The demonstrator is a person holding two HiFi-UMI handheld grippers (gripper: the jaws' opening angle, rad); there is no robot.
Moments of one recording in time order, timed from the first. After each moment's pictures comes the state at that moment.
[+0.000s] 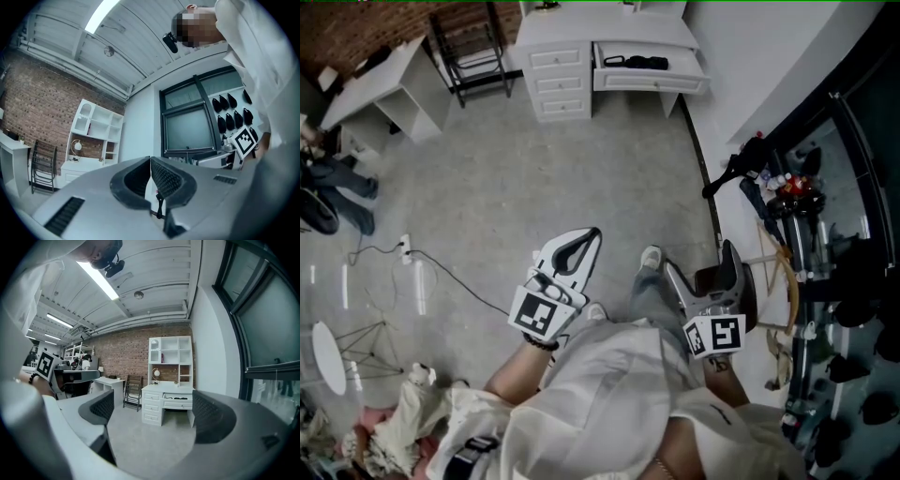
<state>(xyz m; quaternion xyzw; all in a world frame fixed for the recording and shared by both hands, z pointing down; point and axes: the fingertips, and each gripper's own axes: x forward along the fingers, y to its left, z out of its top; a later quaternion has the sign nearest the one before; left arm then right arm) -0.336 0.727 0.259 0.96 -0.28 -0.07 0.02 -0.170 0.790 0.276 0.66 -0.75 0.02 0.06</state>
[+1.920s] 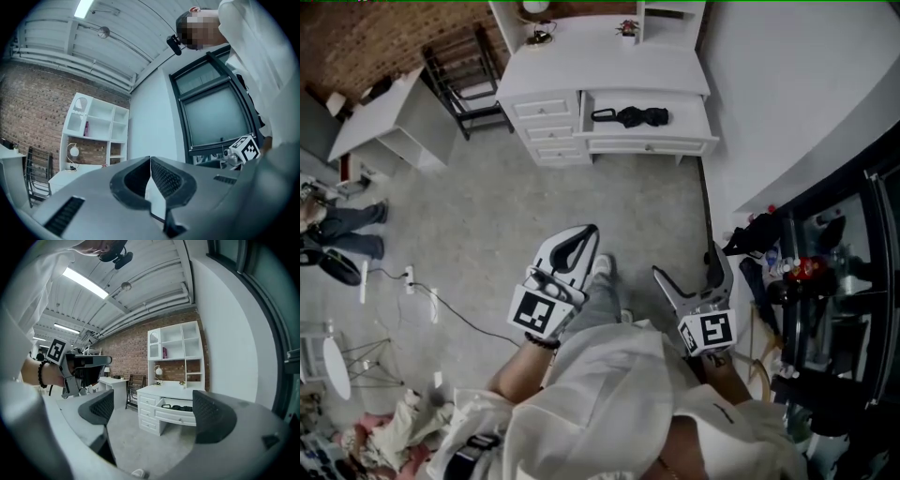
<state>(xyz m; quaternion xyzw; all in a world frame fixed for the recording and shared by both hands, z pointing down) -0.068 0.400 0.253 0.94 -0.34 -0.04 -0.01 0.083 0.450 0.321 0.58 -0.81 0.03 0.05</state>
